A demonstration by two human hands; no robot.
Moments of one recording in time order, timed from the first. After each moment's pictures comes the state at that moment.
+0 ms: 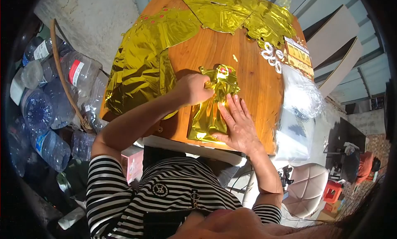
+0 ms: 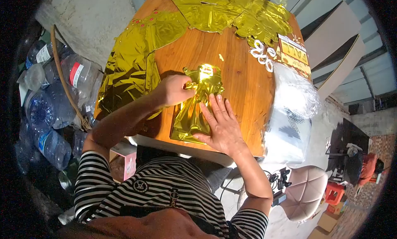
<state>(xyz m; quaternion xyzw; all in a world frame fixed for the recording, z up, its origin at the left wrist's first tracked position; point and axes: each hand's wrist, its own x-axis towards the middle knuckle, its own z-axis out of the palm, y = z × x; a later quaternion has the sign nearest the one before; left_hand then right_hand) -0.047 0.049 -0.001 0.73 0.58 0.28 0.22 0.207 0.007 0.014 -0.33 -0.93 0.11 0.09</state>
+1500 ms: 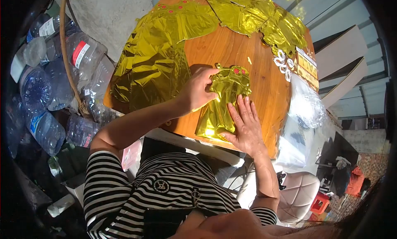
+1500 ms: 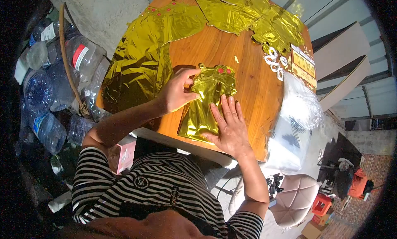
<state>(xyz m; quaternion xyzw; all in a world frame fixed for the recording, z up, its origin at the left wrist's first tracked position) -0.055 0.010 -0.015 0.61 0.53 0.45 0.38 0.202 0.007 0.015 -0.33 -0.94 0.10 0.06</state>
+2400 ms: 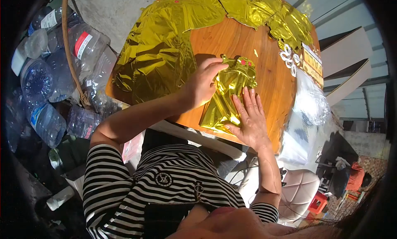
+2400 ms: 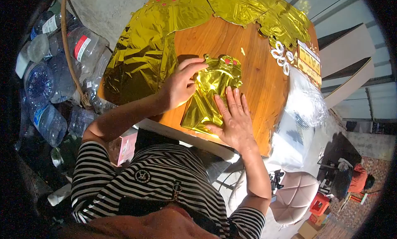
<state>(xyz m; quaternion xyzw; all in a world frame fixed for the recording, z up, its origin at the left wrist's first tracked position) -0.051 -0.001 -0.016 0.66 0.51 0.47 0.27 0.203 0.007 0.012 -0.33 -0.94 0.08 0.05</state>
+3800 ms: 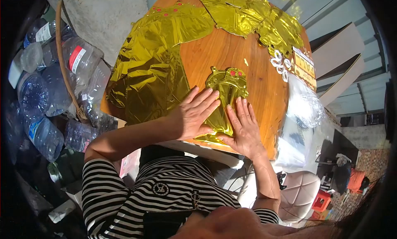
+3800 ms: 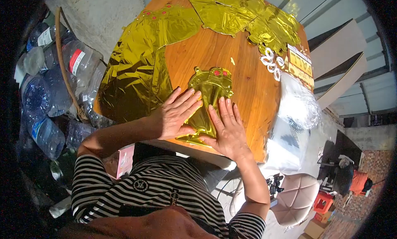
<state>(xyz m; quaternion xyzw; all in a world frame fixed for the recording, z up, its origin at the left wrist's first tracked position) -0.055 -0.041 -0.011 0.86 0.46 0.19 0.06 0.203 0.007 0.014 -0.33 -0.94 0.10 0.07</state>
